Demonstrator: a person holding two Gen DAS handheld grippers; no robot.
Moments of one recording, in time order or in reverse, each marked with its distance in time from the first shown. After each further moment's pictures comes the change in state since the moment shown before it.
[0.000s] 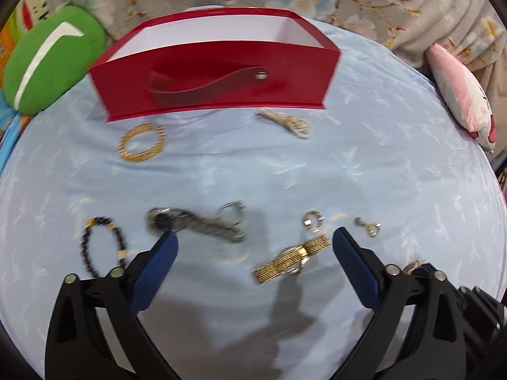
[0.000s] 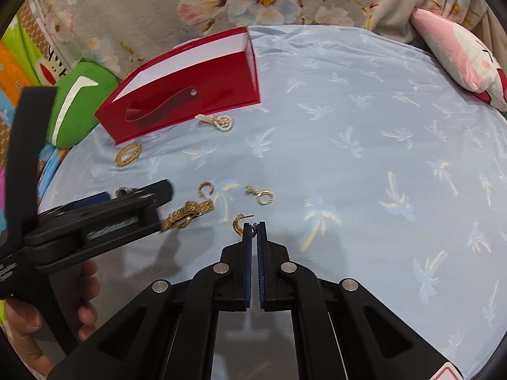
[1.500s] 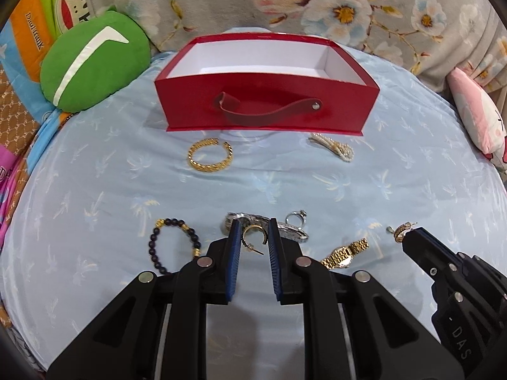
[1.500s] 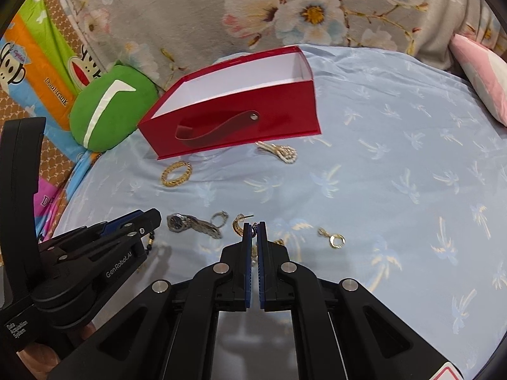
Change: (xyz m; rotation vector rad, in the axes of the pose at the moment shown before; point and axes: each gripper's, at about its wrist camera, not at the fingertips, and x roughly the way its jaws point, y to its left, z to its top) left arm -0.047 0.051 -0.004 -0.074 -0.082 0.117; right arm 0.003 0.068 0.032 -0.094 -0.055 0.148
